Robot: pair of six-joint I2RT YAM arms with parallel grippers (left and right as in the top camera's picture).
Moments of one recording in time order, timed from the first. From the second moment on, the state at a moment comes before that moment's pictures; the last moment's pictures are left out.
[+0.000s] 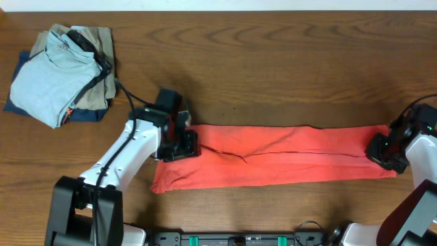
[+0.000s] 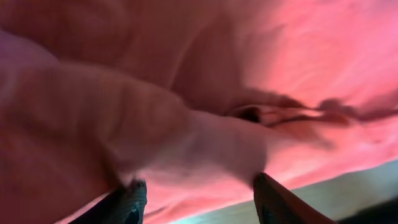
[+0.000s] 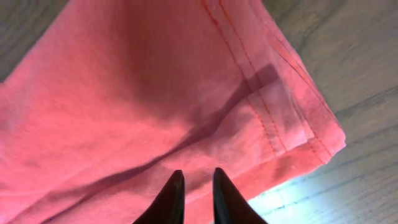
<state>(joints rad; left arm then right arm) -0.28 1.57 0.90 -0.85 0.33 -0.36 -0.53 1.53 0.87 -0.76 -0.02 0.12</state>
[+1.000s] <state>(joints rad) -0.29 1.66 0.74 -0.15 0.29 -0.44 -0.53 1.52 0.55 -0.03 -0.07 0.18</state>
